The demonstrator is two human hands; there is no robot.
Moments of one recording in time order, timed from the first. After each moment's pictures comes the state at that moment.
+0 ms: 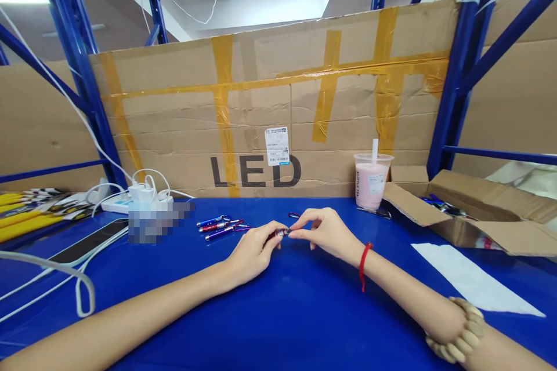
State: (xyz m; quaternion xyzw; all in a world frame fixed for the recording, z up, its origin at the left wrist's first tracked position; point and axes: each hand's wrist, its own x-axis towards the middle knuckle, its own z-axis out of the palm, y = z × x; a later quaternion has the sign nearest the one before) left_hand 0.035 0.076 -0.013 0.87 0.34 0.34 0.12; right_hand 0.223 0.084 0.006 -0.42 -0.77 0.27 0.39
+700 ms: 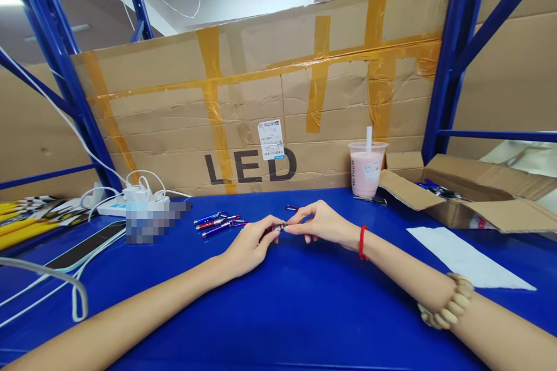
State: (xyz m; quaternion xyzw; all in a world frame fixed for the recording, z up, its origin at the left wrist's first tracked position) left_hand 0.034 0.082 -0.016 0.89 0.30 0.32 0.15; right_hand 0.226 0.083 0.011 -0.45 -0.74 0.38 0.31
